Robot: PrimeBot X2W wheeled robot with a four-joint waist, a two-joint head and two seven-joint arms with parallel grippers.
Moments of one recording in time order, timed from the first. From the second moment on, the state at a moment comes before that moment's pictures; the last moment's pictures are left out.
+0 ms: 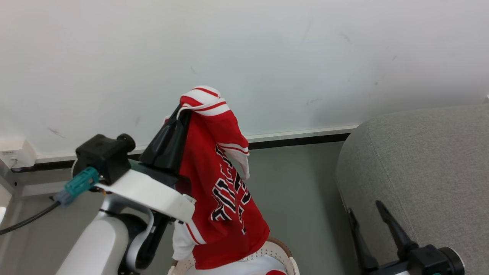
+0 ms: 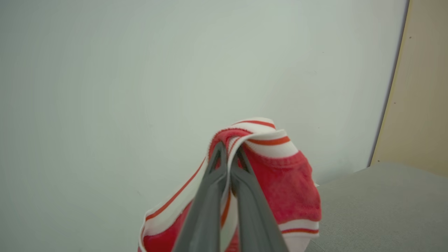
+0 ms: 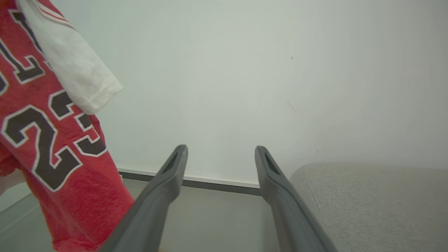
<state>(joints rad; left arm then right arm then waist) -0.40 0.29 -0.35 -0.22 -0.45 0.09 0.08 -0.05 -0.05 0.16 0.18 0.15 0.13 -0.26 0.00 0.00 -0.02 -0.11</state>
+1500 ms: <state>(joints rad) -0.47 0.18 -0.50 -0.16 -0.44 0.09 0.10 -0.46 -0.05 0.79 0.47 0.28 0.13 -0.26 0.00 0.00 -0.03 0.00</state>
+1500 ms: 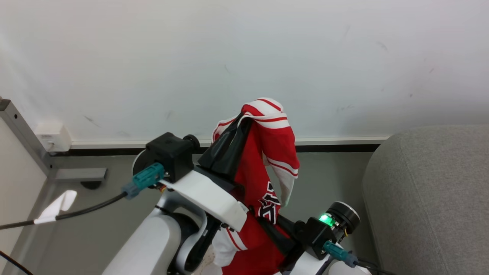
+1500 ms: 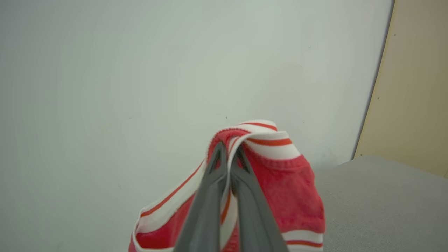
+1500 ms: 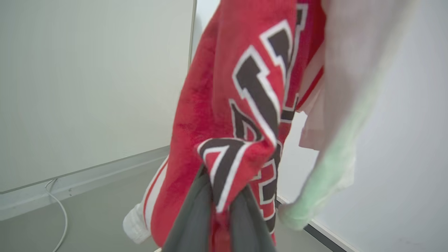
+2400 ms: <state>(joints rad) -0.40 0.23 -0.51 -0.12 -0.45 0.10 0.10 -0.46 -0.05 0.63 0.45 0.27 0.13 -0.26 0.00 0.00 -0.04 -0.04</state>
